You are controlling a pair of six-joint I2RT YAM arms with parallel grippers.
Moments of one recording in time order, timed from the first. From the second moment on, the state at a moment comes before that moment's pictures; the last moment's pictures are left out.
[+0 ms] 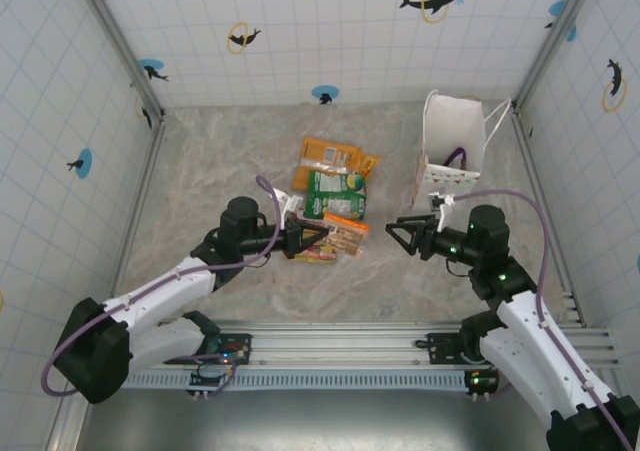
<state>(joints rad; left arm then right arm) -0.66 1.08 0.51 0.27 0.70 -0.52 0.35 0.65 0.44 -0.07 -0.72 0.49</state>
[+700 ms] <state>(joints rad) -0.71 1.15 0.55 0.42 0.70 -0.53 0.43 0.73 0.39 0.17 -0.80 0.61</state>
